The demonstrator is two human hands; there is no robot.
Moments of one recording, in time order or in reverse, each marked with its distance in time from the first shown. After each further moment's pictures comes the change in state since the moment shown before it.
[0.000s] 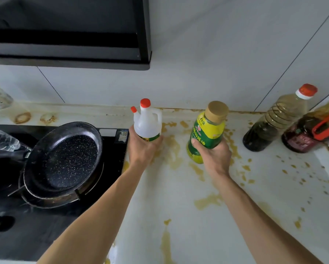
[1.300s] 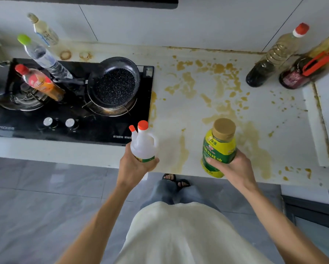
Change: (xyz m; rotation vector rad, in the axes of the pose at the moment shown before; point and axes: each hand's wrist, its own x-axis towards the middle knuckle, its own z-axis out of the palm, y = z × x) left_hand -0.307 -0.009 -0.222 0.311 -0.151 -0.279; right_hand -0.275 -0.036 -0.190 -0.383 -0.440 0.188
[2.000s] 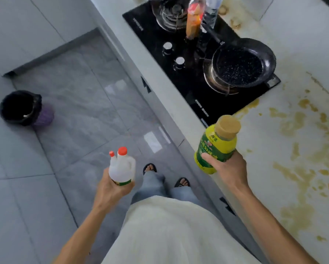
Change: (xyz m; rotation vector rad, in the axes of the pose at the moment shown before) left_hand -0.274 -0.172 0.026 -0.350 0.569 -0.670; right_hand -0.011 -0.087 0.118 -0.271 -0.641 -0.372
